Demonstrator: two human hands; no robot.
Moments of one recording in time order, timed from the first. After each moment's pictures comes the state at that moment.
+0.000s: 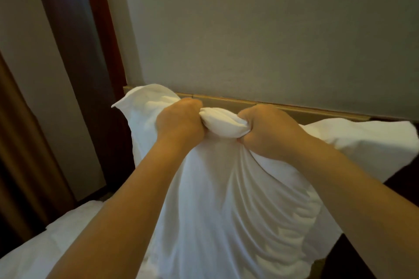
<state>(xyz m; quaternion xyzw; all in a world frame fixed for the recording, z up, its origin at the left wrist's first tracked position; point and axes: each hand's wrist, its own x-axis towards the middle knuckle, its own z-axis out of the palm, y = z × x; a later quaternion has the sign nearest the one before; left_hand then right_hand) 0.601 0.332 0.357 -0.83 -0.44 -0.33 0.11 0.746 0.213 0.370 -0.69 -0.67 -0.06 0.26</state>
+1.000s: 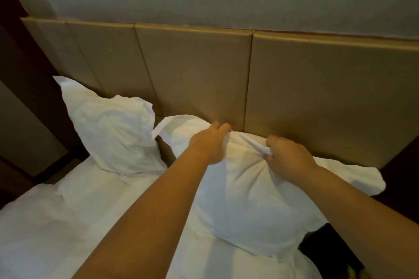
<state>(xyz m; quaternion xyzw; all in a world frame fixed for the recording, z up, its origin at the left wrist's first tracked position) 0.777 0.508 0.124 -0.94 -0.33 0.00 -0.10 0.904 0.357 0.139 -0.87 -0.47 0.12 0.09</state>
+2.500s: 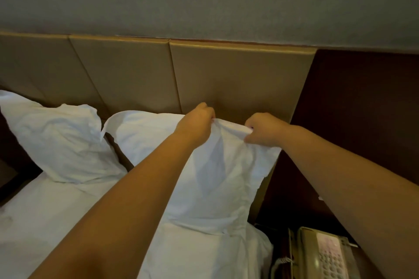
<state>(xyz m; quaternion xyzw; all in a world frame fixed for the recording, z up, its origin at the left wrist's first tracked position) 0.859 0.403 0.175 -0.94 -0.29 -0.12 -0.11 0.984 0.261 0.194 -0.85 -0.49 0.18 0.09</state>
